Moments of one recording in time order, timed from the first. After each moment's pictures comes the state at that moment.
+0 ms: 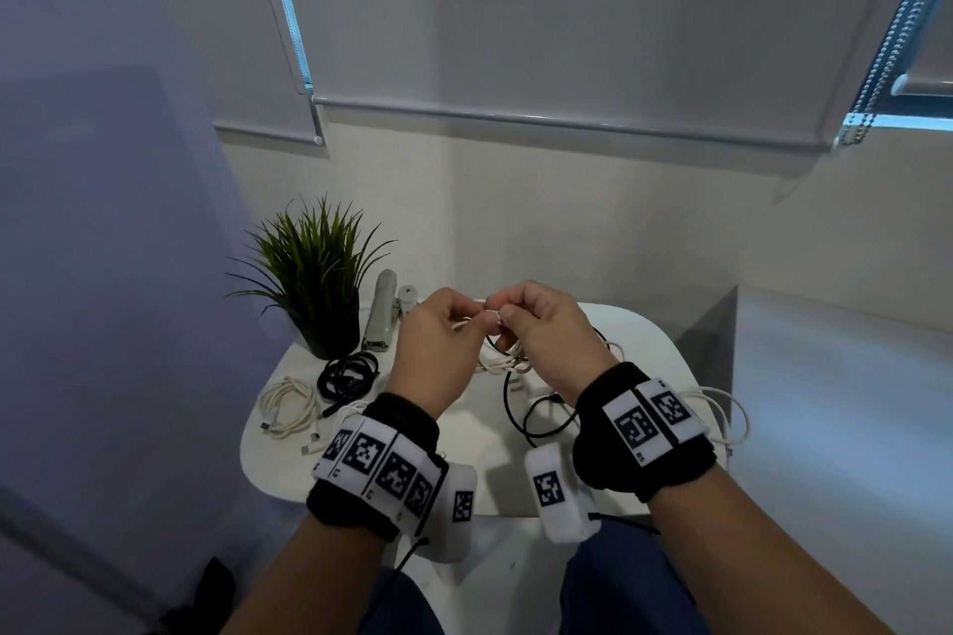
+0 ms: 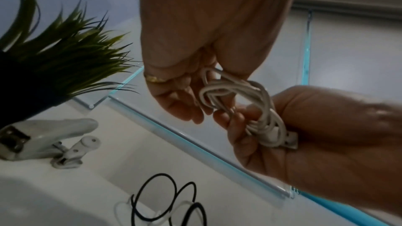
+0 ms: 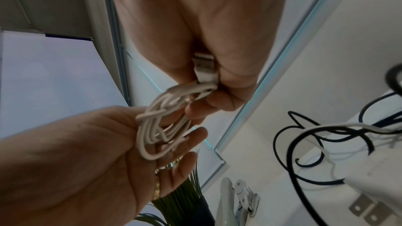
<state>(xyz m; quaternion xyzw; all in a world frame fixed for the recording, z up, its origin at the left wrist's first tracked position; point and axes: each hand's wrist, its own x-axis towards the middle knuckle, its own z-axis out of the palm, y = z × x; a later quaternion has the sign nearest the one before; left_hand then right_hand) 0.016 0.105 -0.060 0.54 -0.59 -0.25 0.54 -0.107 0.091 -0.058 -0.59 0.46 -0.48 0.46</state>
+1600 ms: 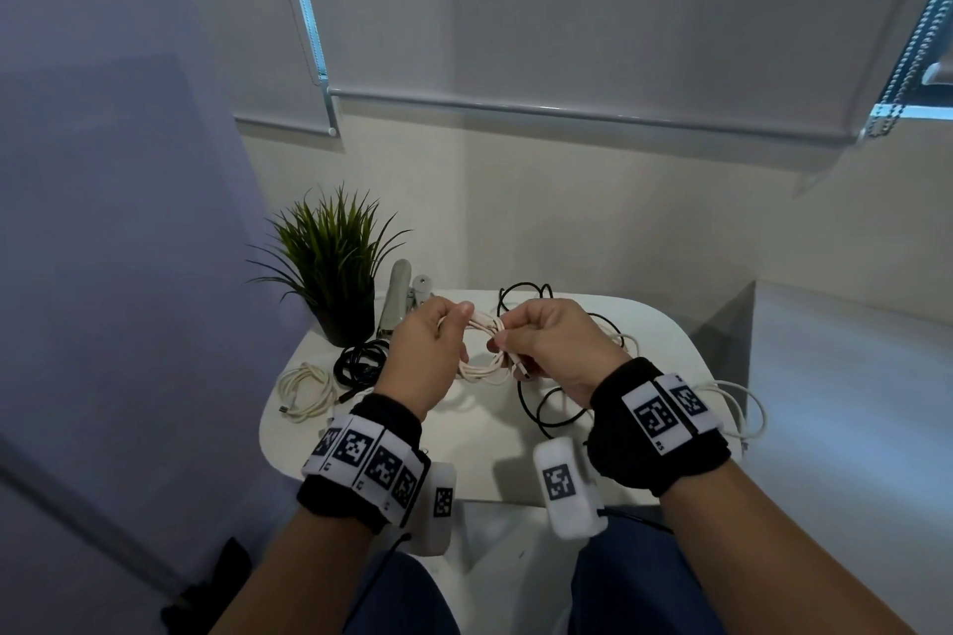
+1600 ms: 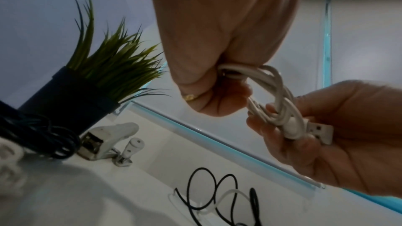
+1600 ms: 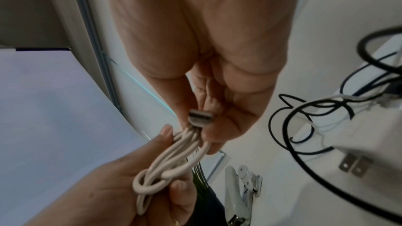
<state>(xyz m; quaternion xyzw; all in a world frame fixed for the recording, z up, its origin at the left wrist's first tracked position) 0.046 0.106 -0.083 0.57 -0.59 -0.29 0.50 -0.104 0.101 -0.061 -0.55 0.47 -0.41 0.56</state>
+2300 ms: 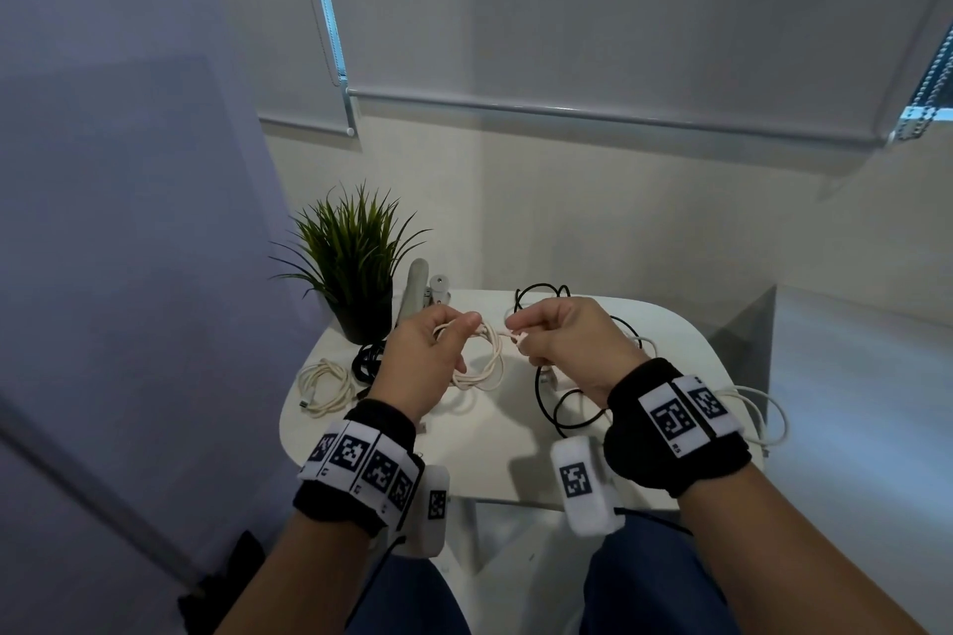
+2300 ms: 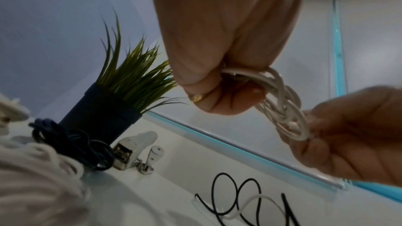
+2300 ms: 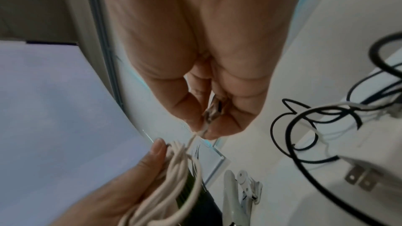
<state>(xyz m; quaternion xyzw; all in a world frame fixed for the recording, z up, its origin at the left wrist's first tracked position) 0.067 0.114 -0.084 0.57 -0.57 -0.31 0.51 -0.102 0.097 -0.063 -0.58 0.50 -0.40 0.51</state>
